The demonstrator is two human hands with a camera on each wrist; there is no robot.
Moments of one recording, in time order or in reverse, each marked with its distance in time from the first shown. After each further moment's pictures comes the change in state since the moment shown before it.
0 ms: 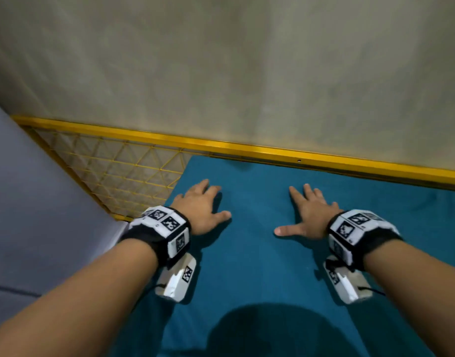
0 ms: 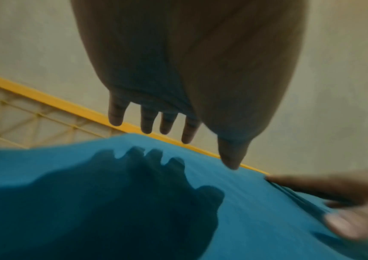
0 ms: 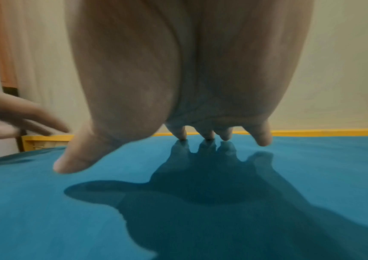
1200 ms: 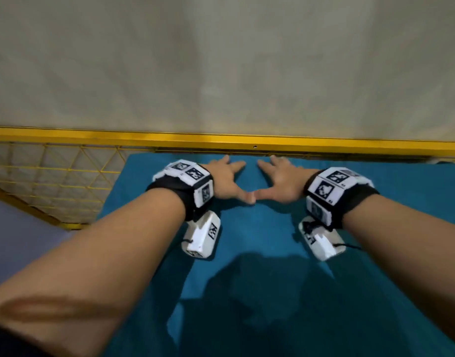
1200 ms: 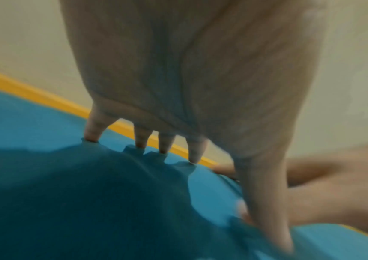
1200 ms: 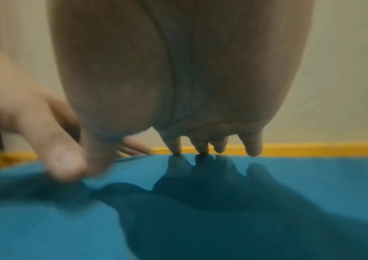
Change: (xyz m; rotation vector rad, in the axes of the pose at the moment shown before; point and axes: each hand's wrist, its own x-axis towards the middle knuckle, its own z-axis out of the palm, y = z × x) left_hand 0.117 0.125 -0.017 0.127 -0.288 0.218; right_hand 0.055 0.053 -0.035 -0.011 0.011 -0.010
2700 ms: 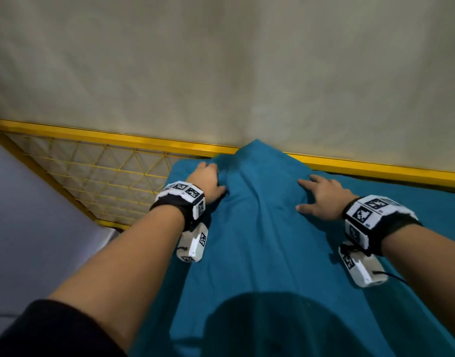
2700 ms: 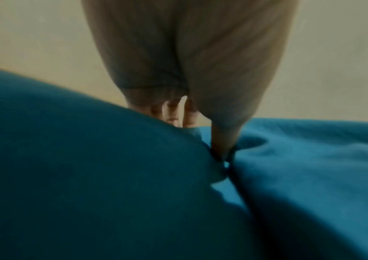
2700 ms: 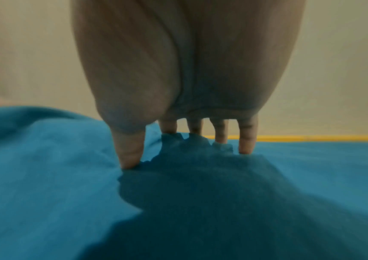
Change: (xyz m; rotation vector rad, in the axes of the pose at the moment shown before) left_hand -0.006 -0.105 0.031 -0.218 0.440 -0.233; right_hand 0.010 0.001 0.011 0.066 0.146 0.005
